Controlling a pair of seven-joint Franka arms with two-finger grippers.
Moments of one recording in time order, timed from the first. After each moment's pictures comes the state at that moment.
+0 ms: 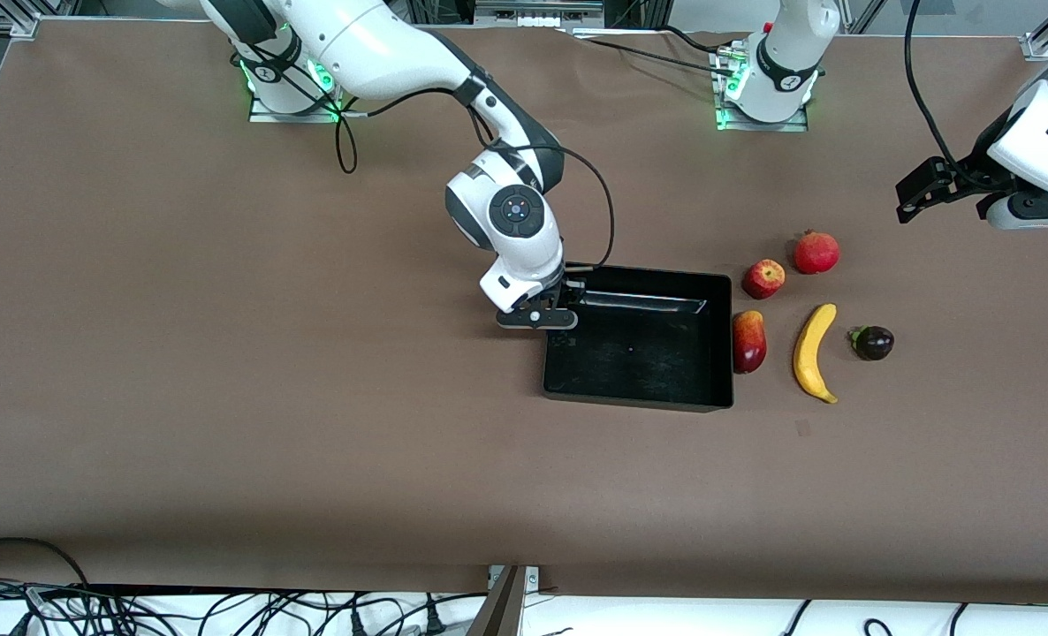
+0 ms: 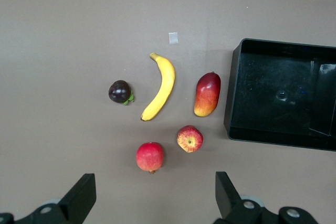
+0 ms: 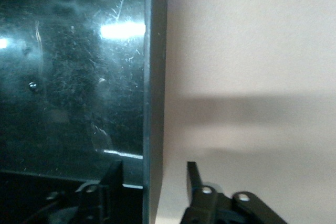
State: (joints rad) left arm -0.01 -0.07 -0.05 -1.70 0.05 1.64 -0.11; right arm 0.77 0.85 0.04 -1.26 0.08 2.19 0.78
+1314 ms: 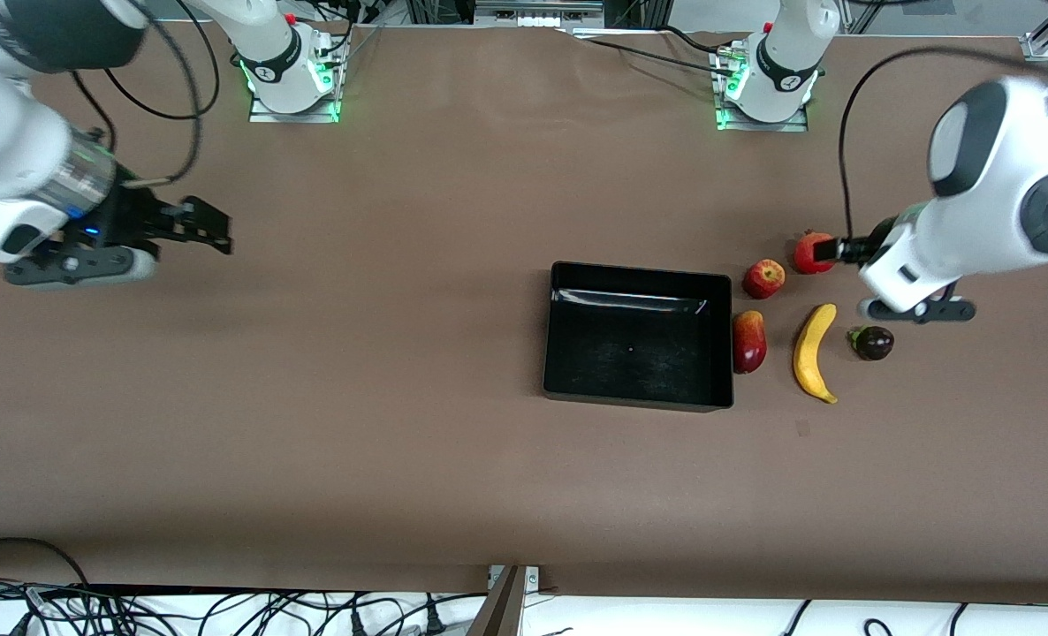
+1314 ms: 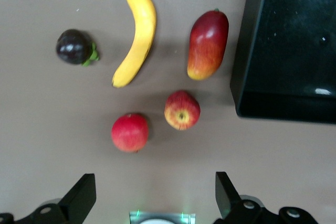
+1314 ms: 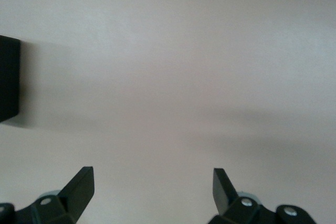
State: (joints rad) left arm -0.04 0.22 -0.06 -1.74 0.02 1.63 -0.12; right arm 0.37 0.13 -0.24 -1.52 0.10 1.62 0.03
